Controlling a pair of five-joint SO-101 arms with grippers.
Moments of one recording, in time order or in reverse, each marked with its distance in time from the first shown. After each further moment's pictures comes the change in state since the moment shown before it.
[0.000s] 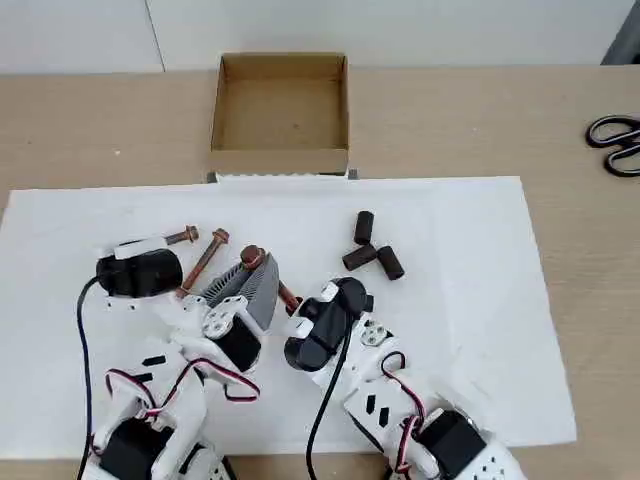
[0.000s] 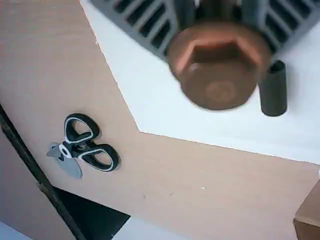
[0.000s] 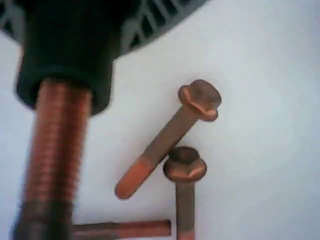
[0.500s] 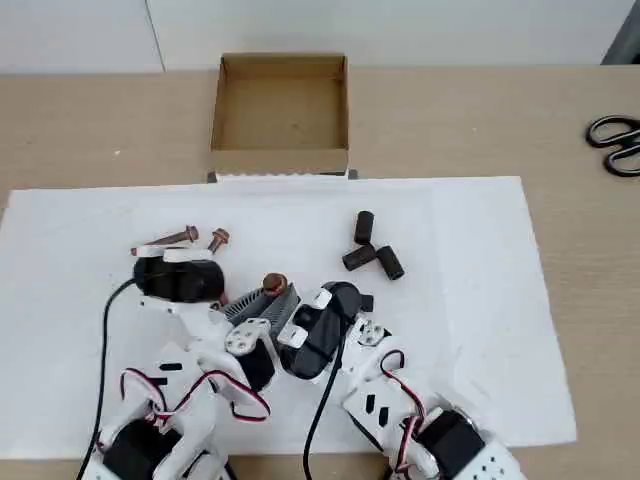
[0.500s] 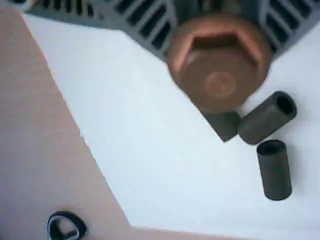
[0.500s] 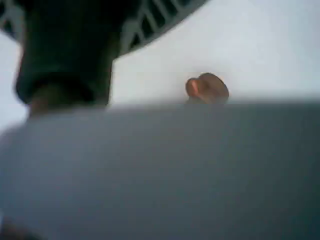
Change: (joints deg) left arm 6.9 -0.2 0.5 8.5 -5.5; right arm 0.0 0.1 0.0 -2.0 4.0
